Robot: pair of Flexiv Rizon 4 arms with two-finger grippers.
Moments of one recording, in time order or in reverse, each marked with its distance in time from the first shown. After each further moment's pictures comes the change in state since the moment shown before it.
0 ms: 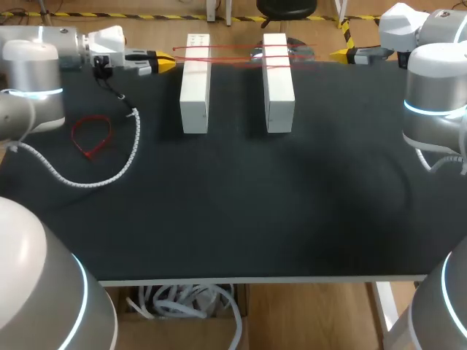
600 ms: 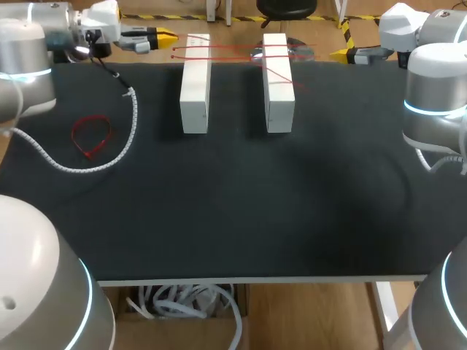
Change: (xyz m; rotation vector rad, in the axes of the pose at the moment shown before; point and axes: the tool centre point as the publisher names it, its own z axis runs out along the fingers) left arm 0.031 -0.092 -0.002 0.116 0.082 -0.087; right arm 0.000 0.000 0.000 0.000 0.000 0.000
